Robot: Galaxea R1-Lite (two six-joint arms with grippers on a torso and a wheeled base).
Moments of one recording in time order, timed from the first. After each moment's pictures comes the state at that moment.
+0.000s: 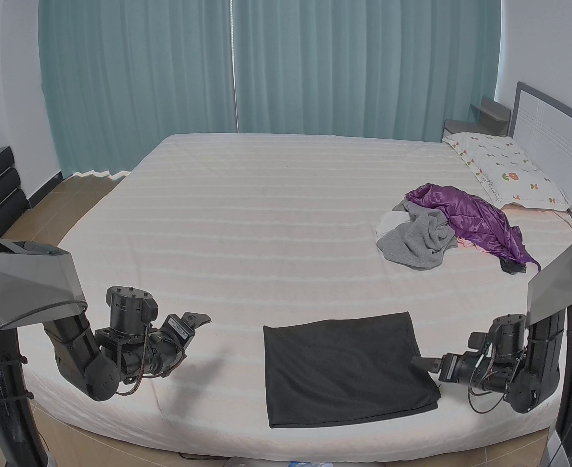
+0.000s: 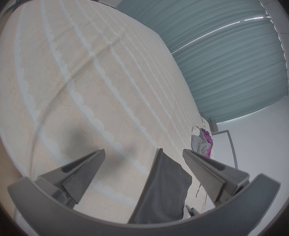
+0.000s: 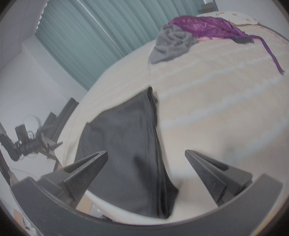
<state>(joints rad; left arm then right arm) -0.29 2.17 -0.48 -1.06 -0.09 -1.12 0.14 2.37 -0.15 -1.55 0.28 0.42</state>
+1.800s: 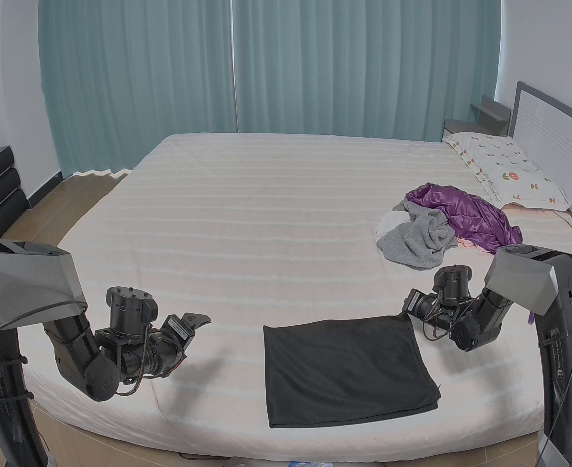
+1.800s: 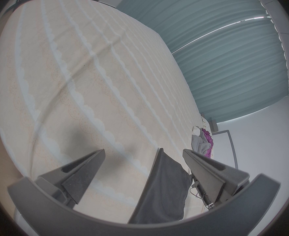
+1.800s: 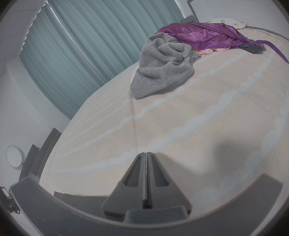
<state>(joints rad) -0.29 2.17 -0.47 -1.06 -0.09 -1.12 0.17 2.59 -1.05 -1.00 0.03 0.59</state>
